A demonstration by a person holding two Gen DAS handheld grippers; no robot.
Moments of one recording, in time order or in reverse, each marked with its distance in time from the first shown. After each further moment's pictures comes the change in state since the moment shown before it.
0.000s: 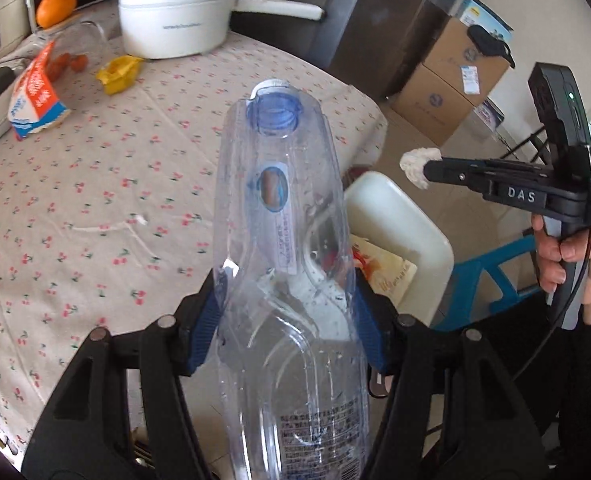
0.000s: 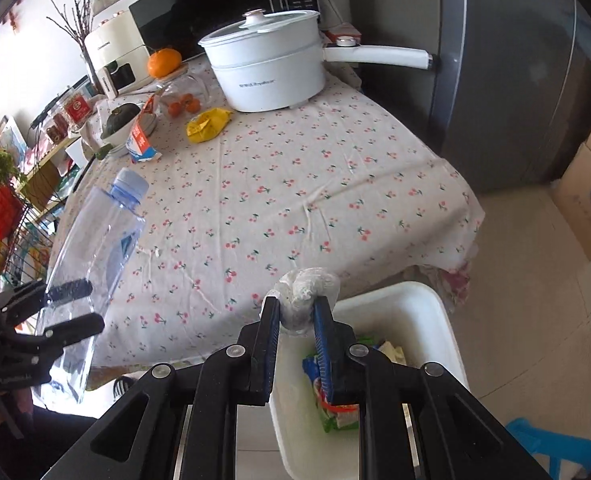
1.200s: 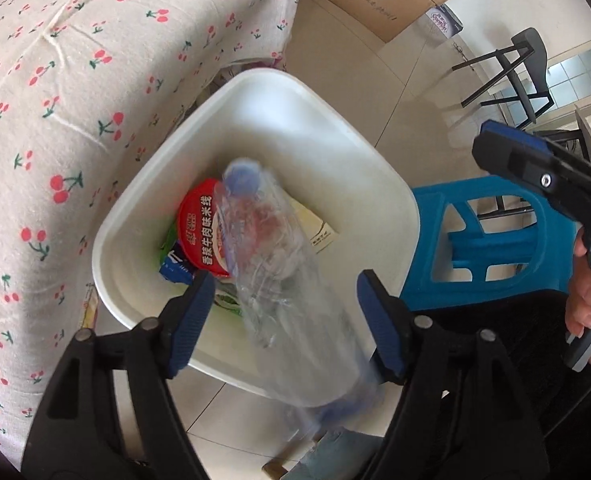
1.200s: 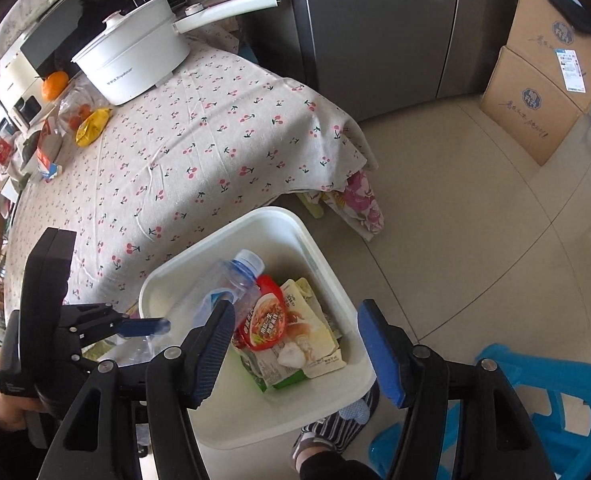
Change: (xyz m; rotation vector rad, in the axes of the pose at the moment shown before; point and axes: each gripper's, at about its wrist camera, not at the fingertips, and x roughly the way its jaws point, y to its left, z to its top) left arm 0.147 -0.095 0.032 0.092 0.372 -0.218; right arm -0.005 -0.115 -0.049 0.230 0.094 -0.130
